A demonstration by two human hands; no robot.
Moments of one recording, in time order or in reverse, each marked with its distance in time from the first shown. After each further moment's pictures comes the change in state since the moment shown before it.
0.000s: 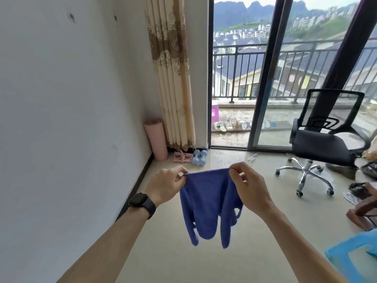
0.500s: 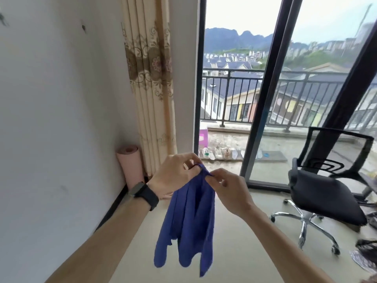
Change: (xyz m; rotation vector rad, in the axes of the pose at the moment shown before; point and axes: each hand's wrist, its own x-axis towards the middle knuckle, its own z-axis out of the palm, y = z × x) left_hand 0.384 0.069 0.000 -0.292 0.092 0.272; right_hand 0.363 0.076 -0.009 -0.077 -0.079 -0.063
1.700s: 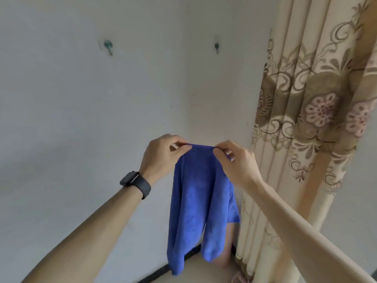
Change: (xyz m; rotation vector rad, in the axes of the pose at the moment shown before) left_hand 0.388 -0.352 -0.285 0.470 0.909 -0.553; right_hand 0.721 -0.096 0.304 0.306 -0.455 -0.677
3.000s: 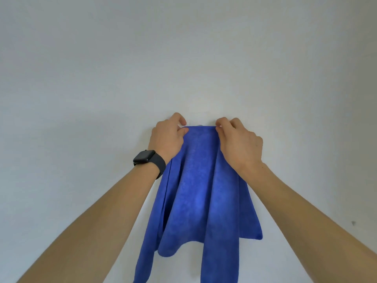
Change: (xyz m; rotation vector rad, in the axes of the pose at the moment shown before) left_hand 0.323 -0.115 -0.215 0.764 0.651 -0.250; right_hand 0.447 -0.168 0.230 -0.097 0.098 -0.721
